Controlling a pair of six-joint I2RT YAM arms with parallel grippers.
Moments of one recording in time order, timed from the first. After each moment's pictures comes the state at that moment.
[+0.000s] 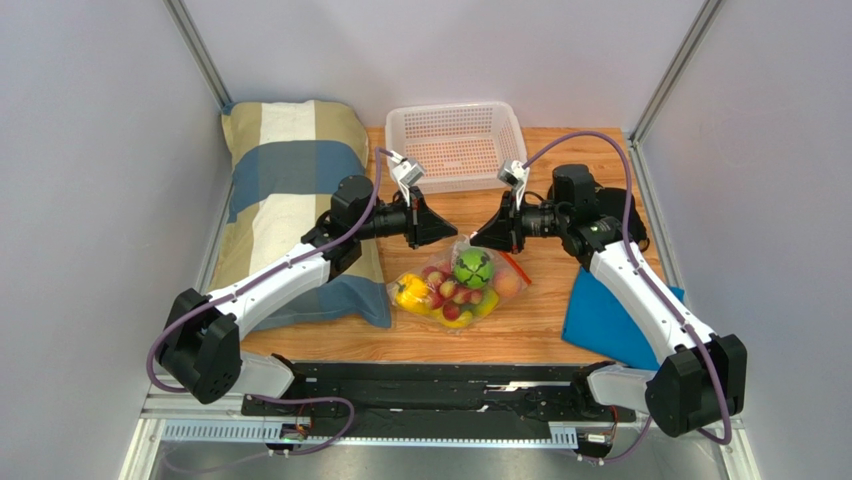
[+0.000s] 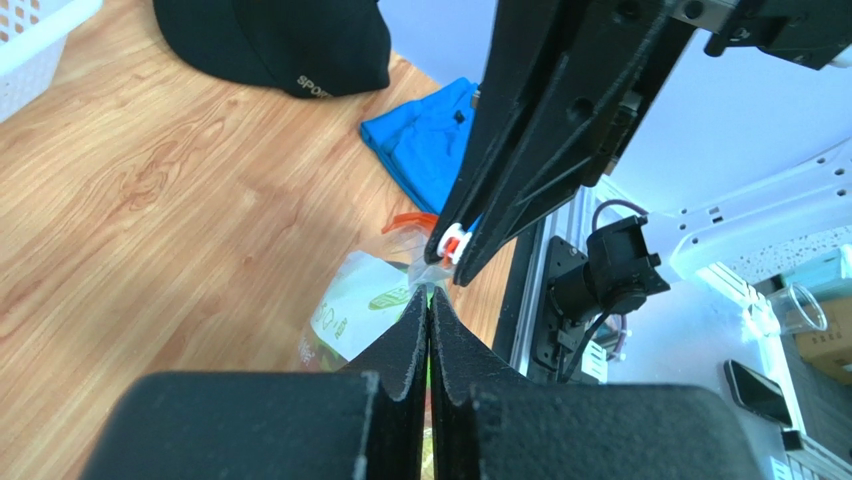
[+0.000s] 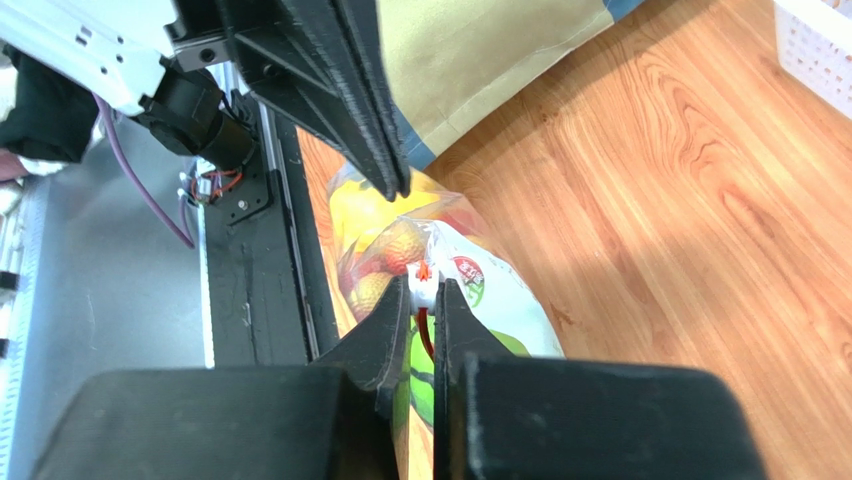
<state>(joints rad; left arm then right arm) -0.62 1.37 0.95 0.30 0.70 -0.43 0.32 1.24 1.03 -0.31 -0.99 -0.08</state>
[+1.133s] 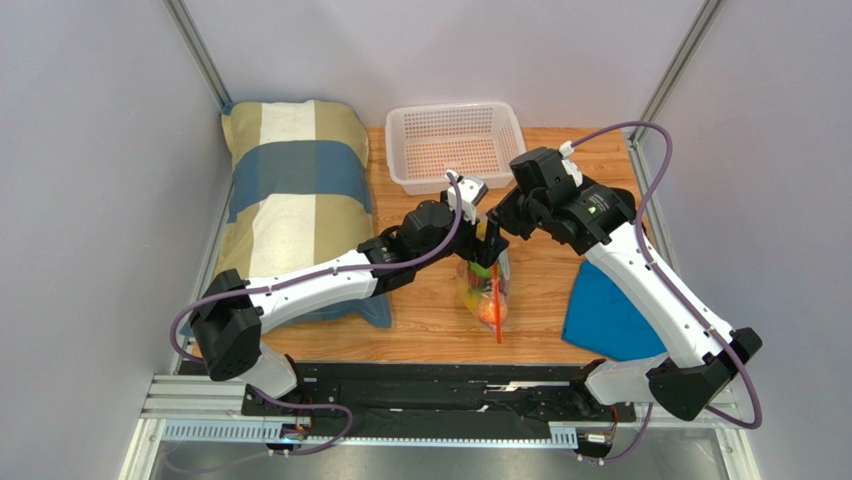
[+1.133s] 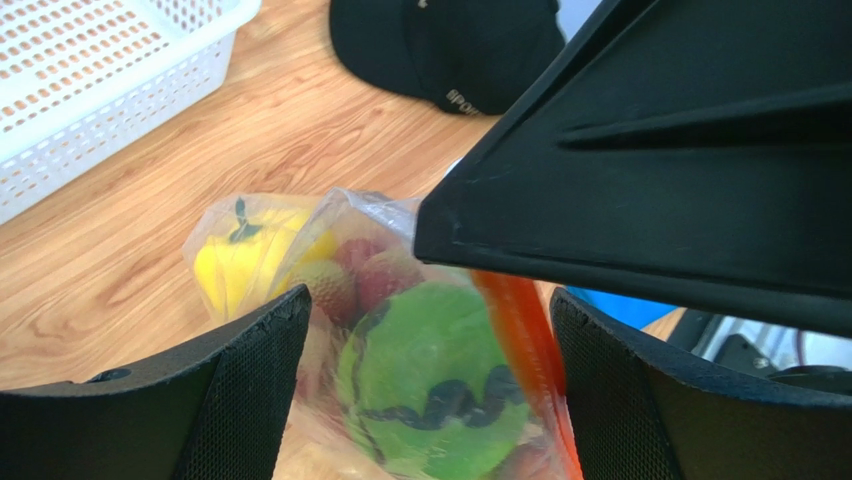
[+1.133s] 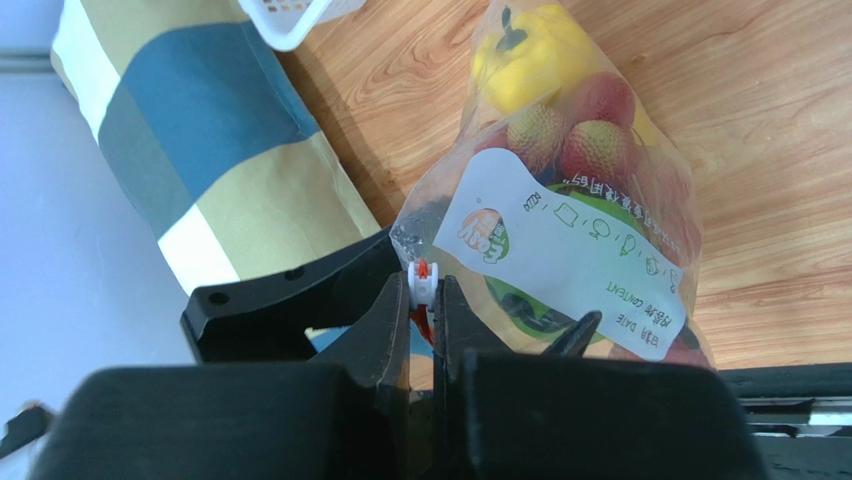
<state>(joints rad) -0.99 1.53 1.14 0.13 -0.09 -0.30 0.65 1.32 1.55 -1.02 0.24 1.22</state>
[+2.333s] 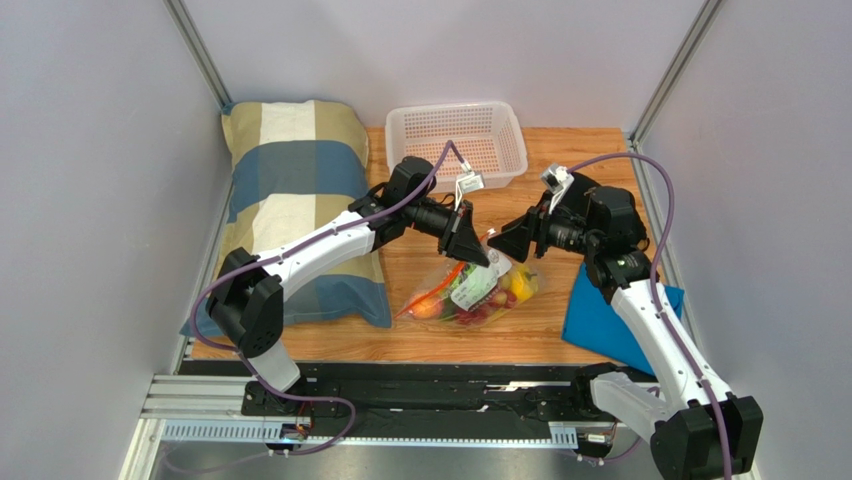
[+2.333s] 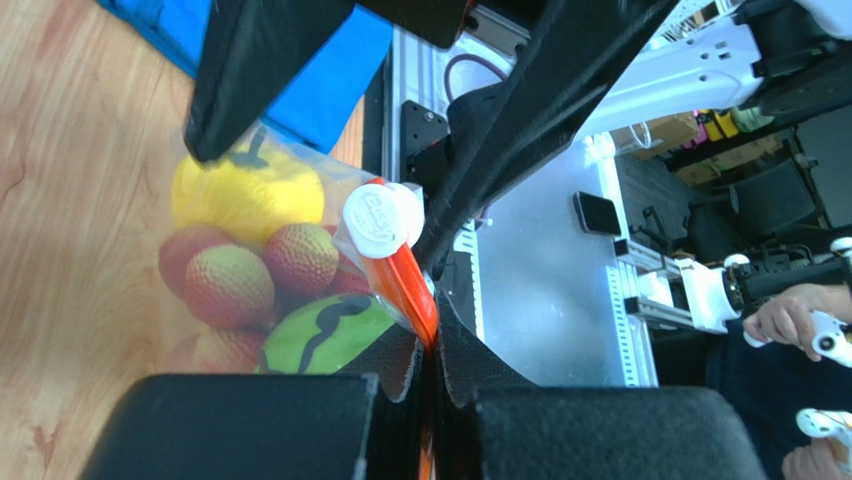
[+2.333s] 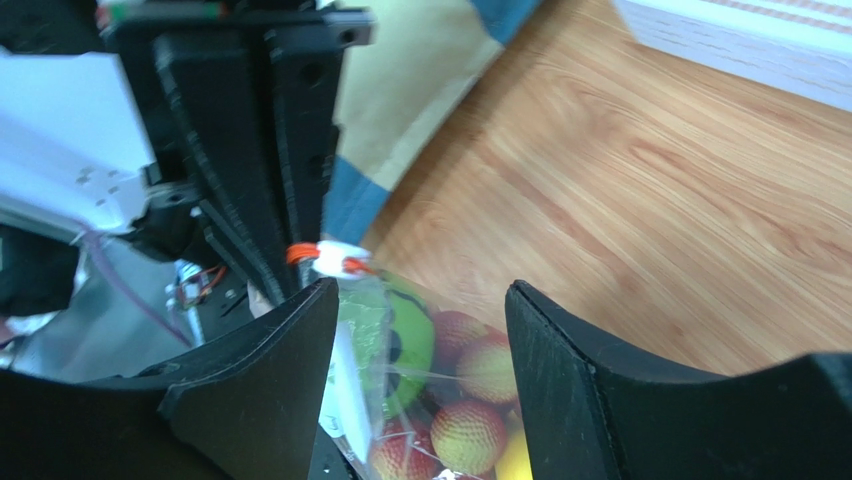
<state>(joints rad) -0.74 1.66 1.32 -0.10 1.05 -0.33 0.20 1.00 0.86 -0.19 -0.83 0.21</state>
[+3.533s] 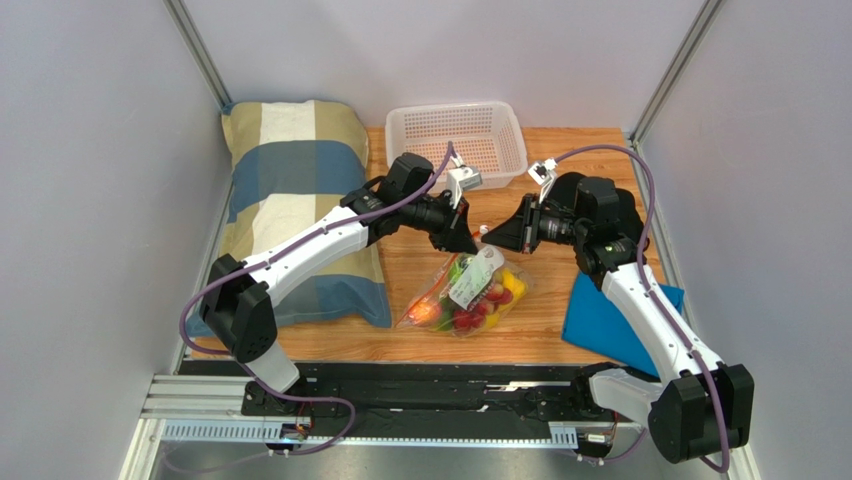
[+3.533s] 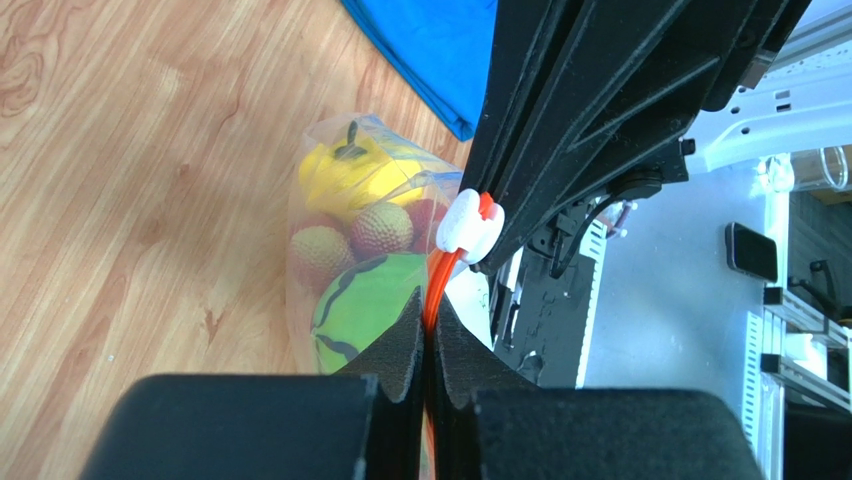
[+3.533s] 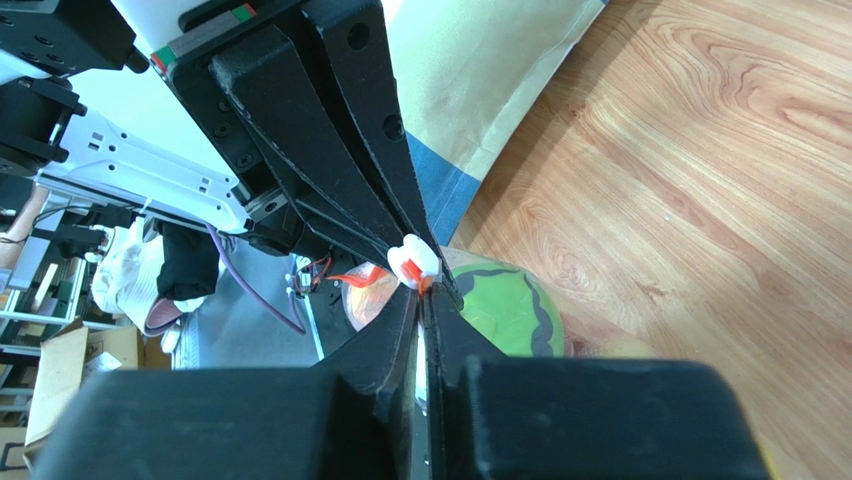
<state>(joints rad) -0.74 1.63 1.41 -0.38 0.72 -0.14 0.23 1.11 0.88 -0.10 -0.98 0.44</state>
